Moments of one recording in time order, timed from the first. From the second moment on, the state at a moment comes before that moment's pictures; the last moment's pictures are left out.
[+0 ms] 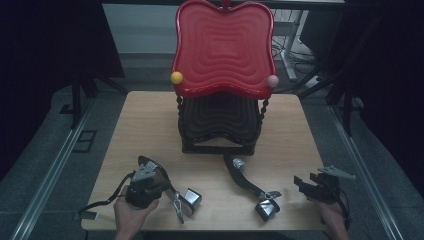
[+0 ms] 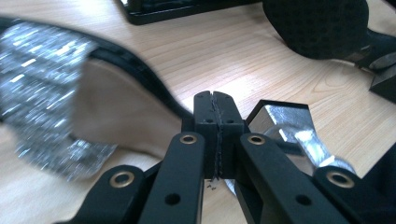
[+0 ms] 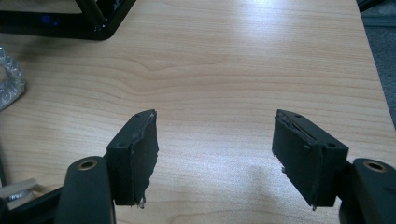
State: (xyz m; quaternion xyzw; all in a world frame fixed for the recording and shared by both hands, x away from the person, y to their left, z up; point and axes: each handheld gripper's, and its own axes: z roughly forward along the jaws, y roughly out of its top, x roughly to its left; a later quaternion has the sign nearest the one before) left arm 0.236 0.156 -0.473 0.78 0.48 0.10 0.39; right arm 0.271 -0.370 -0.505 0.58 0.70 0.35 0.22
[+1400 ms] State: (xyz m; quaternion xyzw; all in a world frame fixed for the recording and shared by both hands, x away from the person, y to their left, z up) left arm 0.304 0.091 -0.449 0.81 0.45 0.05 0.37; right arm 0.272 -0.375 -0.506 0.59 0.70 0.34 0.22
